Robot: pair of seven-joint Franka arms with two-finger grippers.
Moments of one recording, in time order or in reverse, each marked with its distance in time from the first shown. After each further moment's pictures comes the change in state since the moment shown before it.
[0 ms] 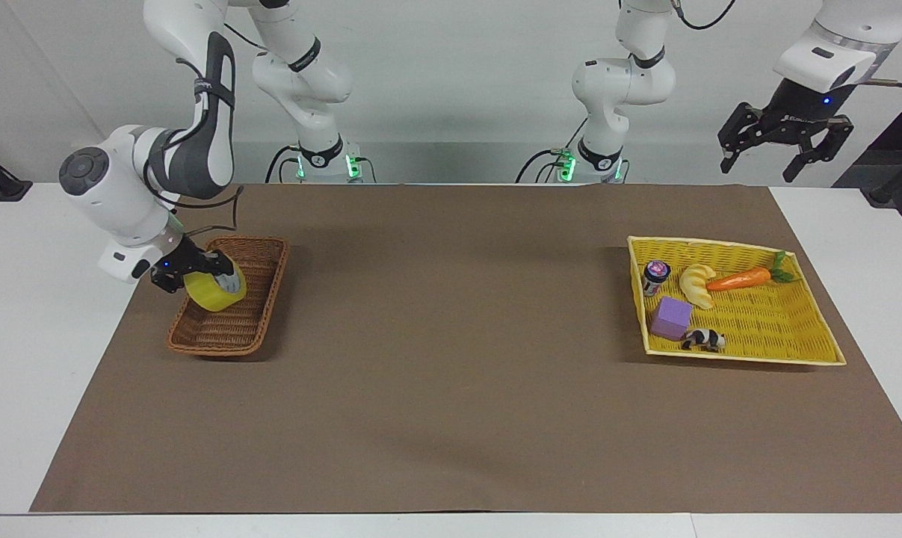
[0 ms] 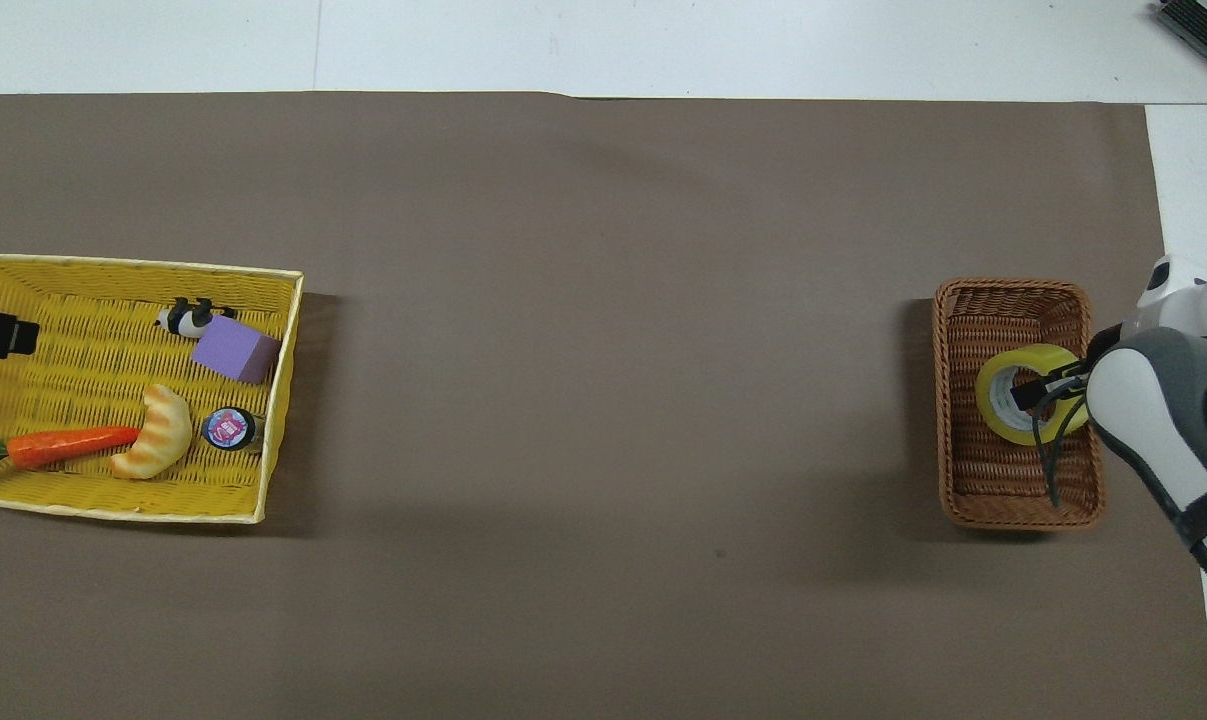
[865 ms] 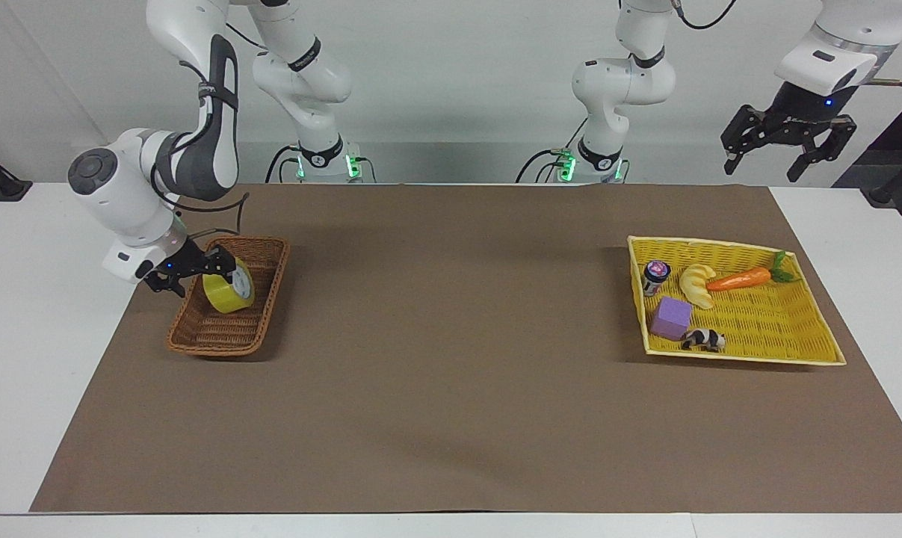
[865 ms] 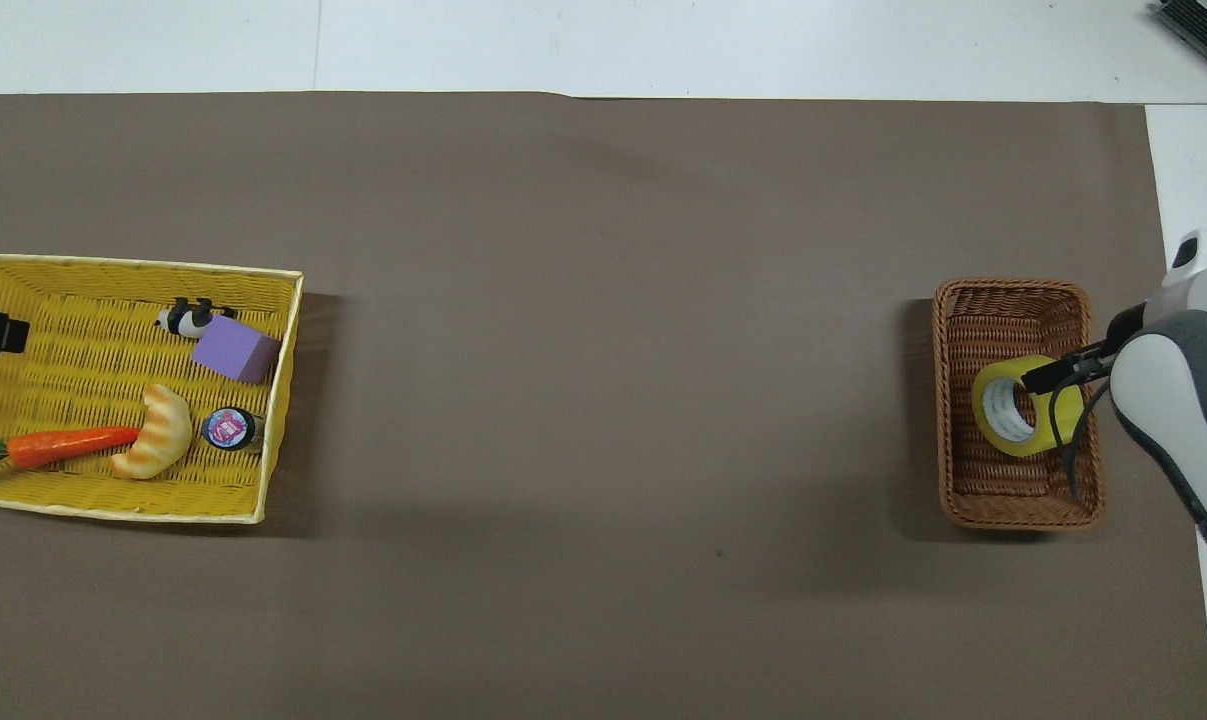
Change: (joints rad) left arm 0.000 0.000 0.002 0.000 0.028 0.004 -0.013; right arm 0.013 -0.034 0.006 0.061 0.000 -0.061 0.003
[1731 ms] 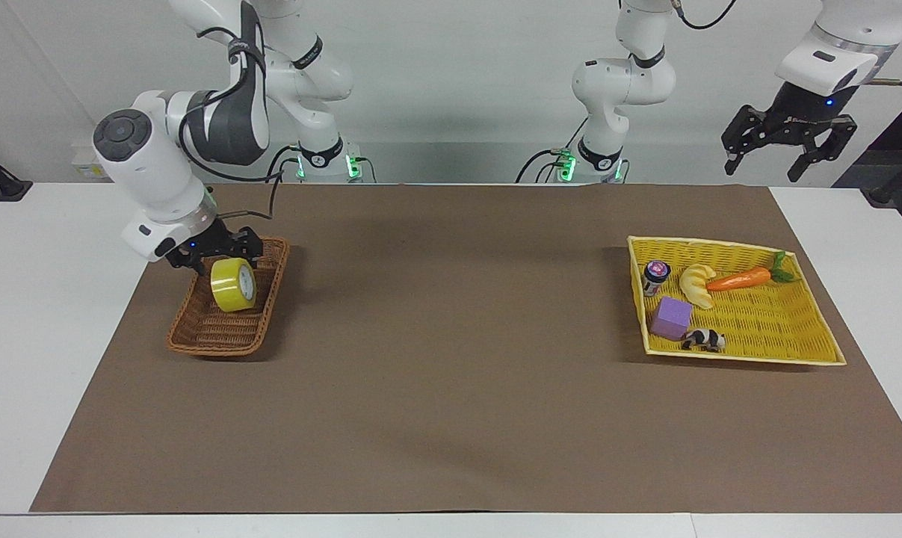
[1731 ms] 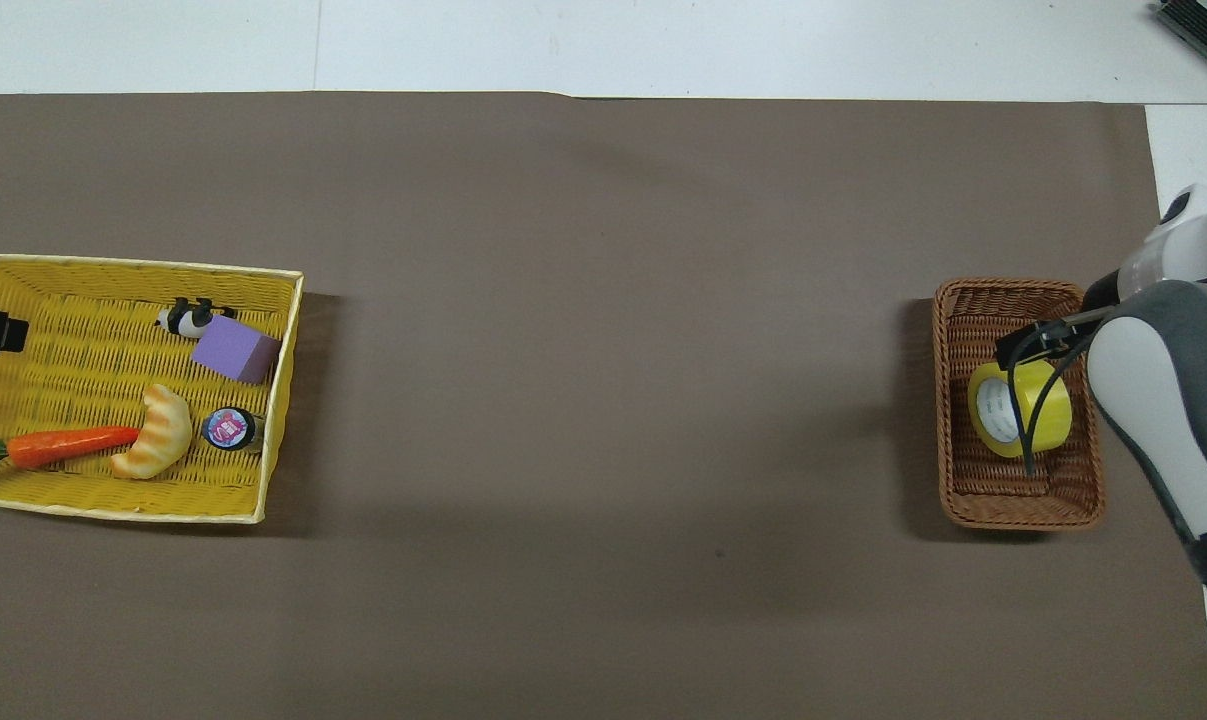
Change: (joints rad) left arm 0.000 0.000 0.000 0.000 0.001 0.001 -0.003; right arm 0.226 -0.070 0.005 0.175 -0.033 -0.255 0.520
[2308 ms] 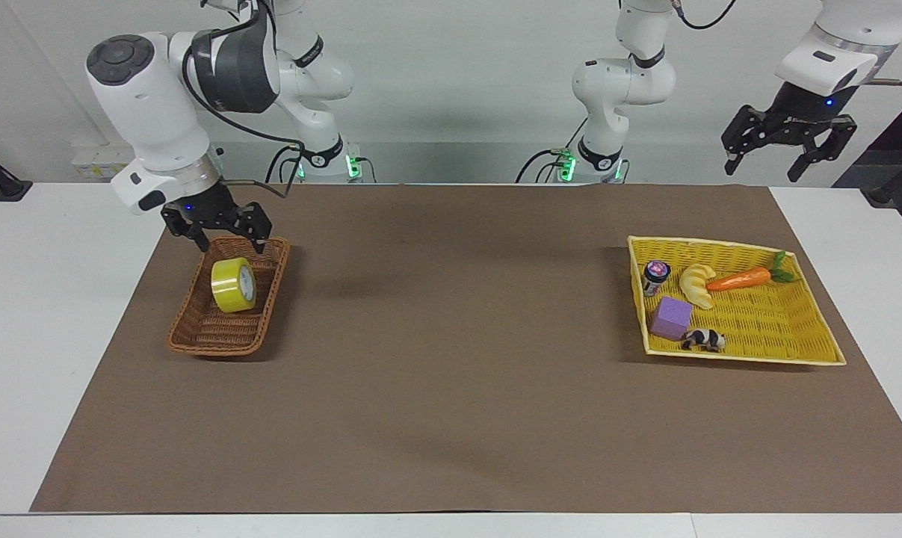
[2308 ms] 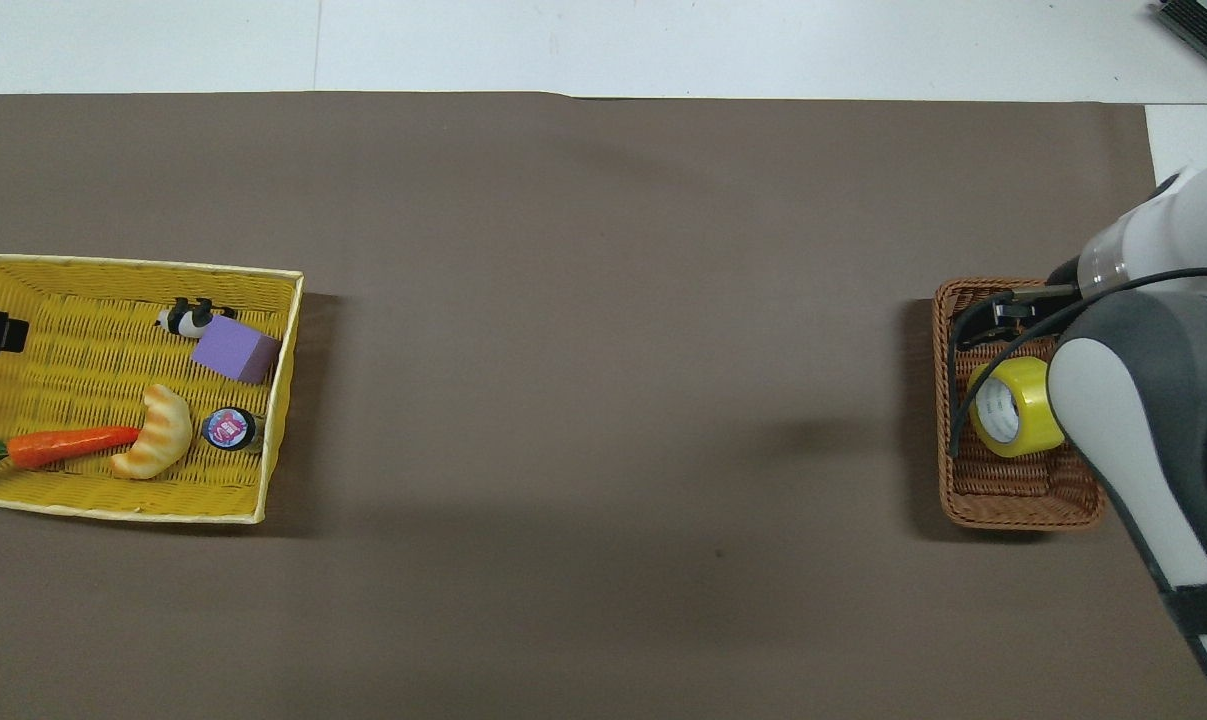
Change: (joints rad) left arm 0.000 0.000 0.000 0.000 0.000 0.000 0.000; right arm -0.017 -0.009 -0.003 0.164 0.038 -0.088 0.062
